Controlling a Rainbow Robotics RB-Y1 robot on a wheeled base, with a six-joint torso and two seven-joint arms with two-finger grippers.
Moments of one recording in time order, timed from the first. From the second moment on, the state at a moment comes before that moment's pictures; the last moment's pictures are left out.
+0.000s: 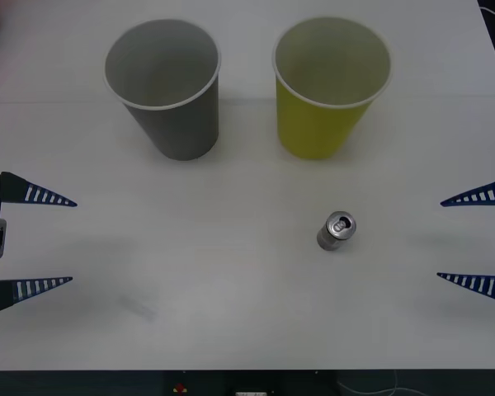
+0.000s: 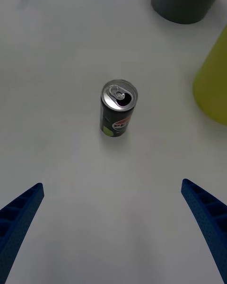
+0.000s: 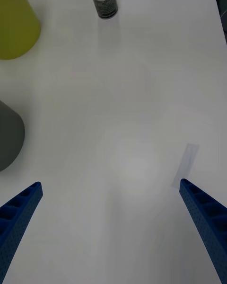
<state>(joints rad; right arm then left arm) 0.26 -1.12 -0.22 -1.94 1.29 -1.10 -0.07 0.26 1.13 0.26 -2.01 -1.31 -1.13 -0.09</state>
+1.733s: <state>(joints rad) -0.14 -0.66 0.10 -1.30 1.21 -1.08 0.34 0.26 1.13 0.26 -2.01 -1.31 -1.13 -0.09</state>
